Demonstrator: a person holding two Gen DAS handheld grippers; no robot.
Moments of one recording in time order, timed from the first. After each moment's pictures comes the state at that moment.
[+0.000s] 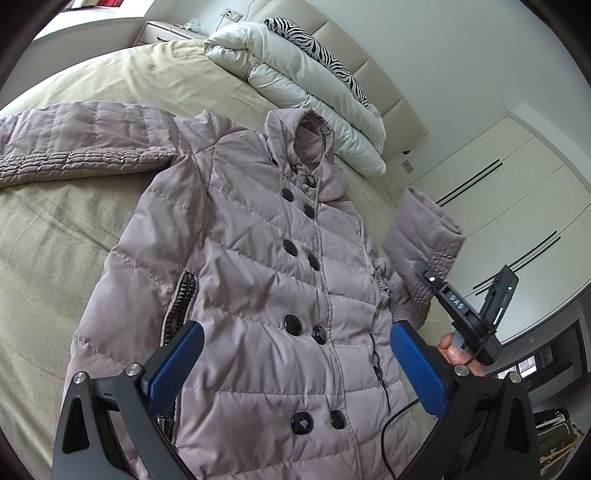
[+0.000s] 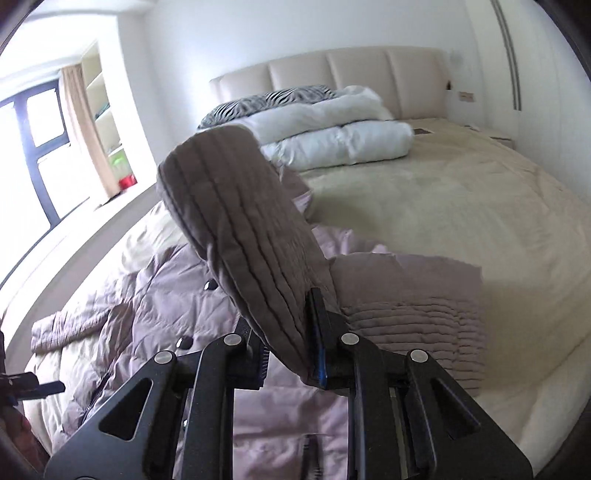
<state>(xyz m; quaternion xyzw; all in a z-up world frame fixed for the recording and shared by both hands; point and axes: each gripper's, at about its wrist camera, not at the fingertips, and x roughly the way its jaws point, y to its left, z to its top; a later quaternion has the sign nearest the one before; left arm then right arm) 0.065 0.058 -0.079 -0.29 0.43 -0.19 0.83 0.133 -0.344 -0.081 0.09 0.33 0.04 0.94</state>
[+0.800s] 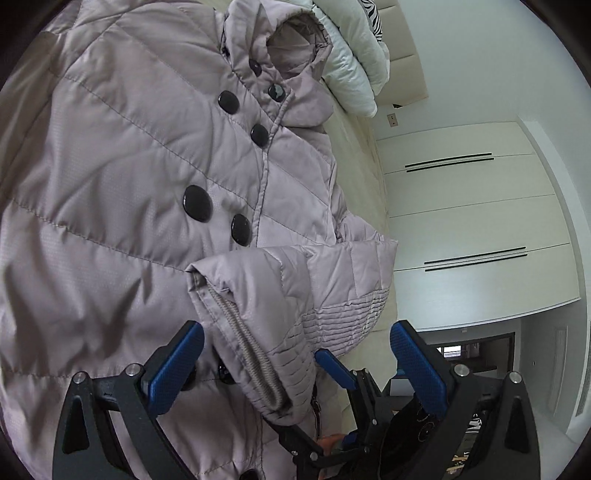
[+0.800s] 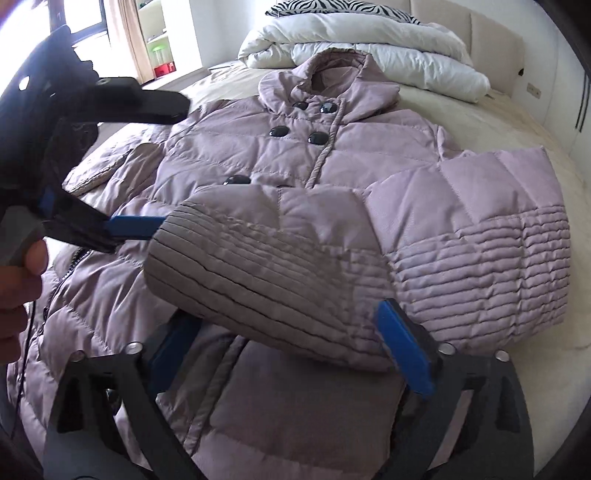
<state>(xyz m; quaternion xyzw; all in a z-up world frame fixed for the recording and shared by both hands) 0.189 -0.050 -0.143 -0.39 0.54 -0.29 0.69 0.061 -0.257 -0.182 -0.02 0.45 0.11 0.89</state>
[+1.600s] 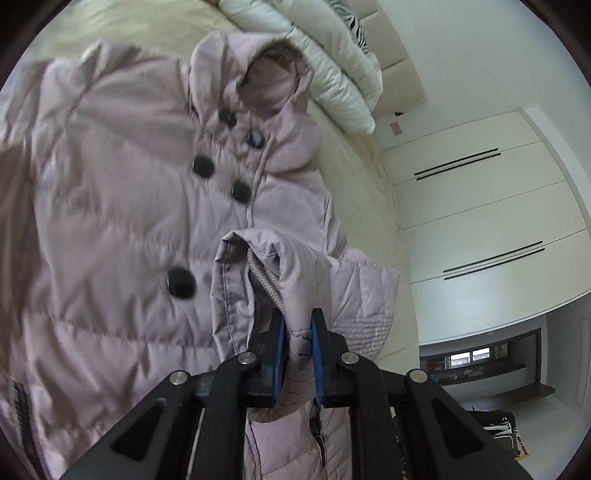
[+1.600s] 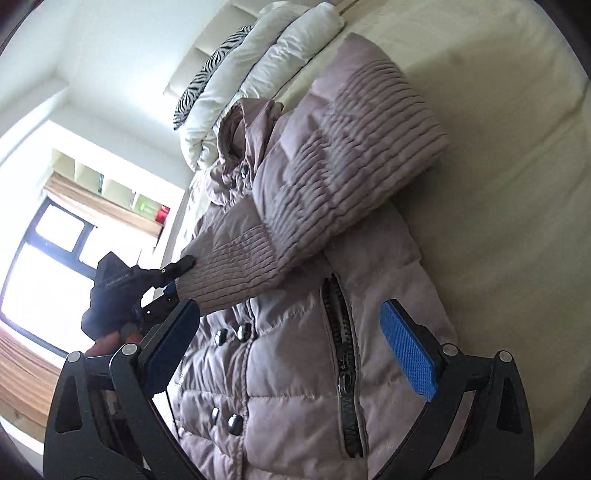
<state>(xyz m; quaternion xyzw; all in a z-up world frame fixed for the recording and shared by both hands) 0.229 -0.044 -0.087 -0.34 0.50 -0.26 0.75 -0.021 -0.437 -0.184 0.44 0.37 0.09 0.81</state>
